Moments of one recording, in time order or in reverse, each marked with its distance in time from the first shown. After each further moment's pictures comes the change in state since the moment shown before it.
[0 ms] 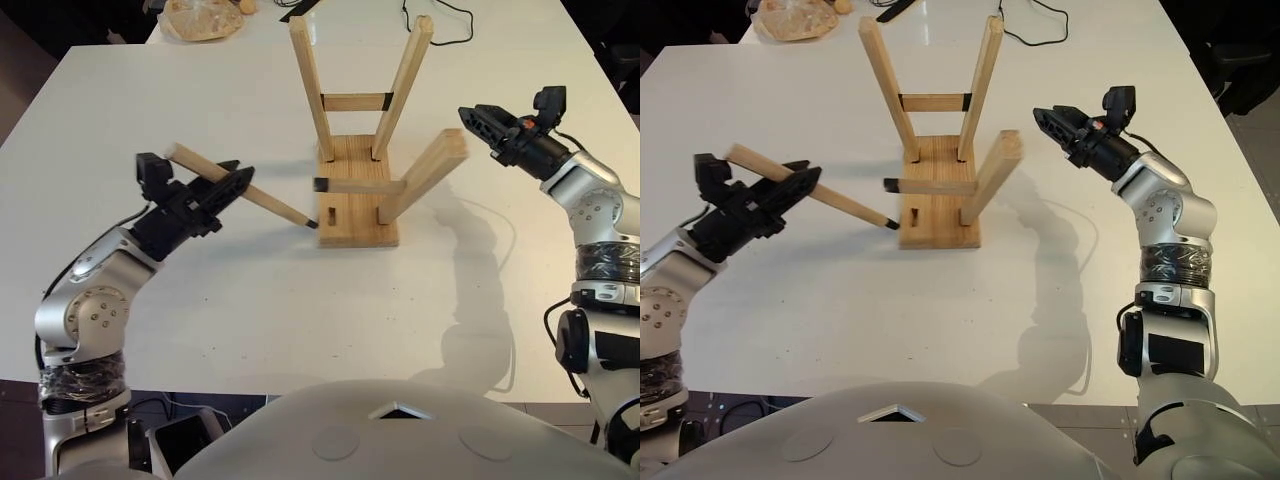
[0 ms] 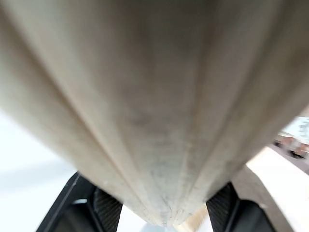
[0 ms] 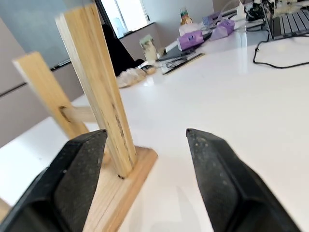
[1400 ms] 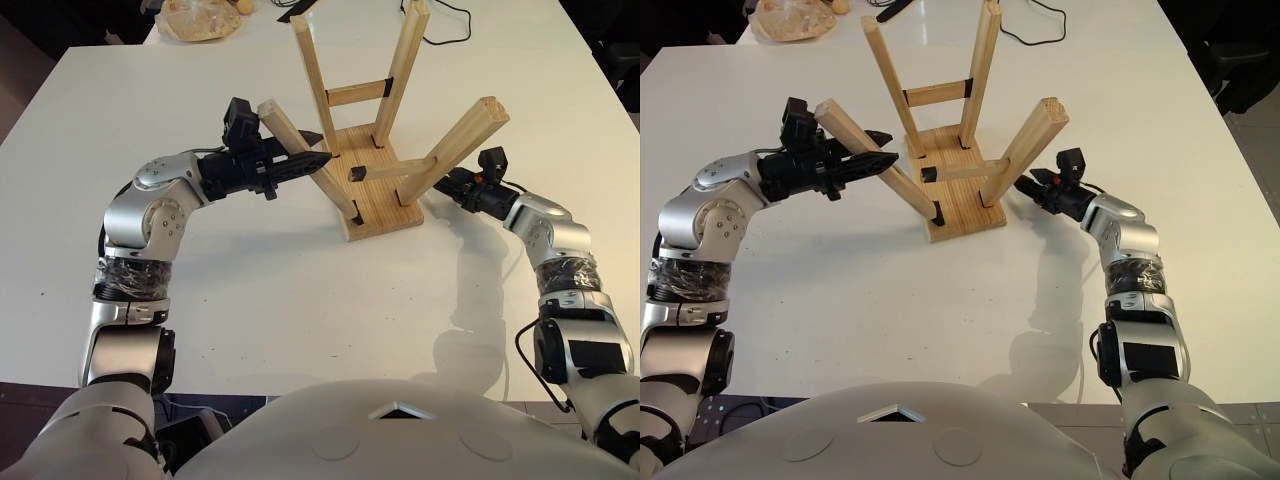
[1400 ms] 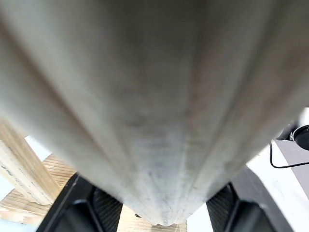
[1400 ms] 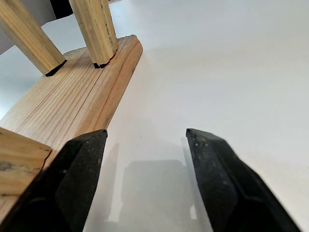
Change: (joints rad) left arm -0.519 0.010 -0.292 0.417 0.292 -0.164 -0.426; right arm 0.038 0.095 0.063 0.211 -0.248 -0.130 0.052
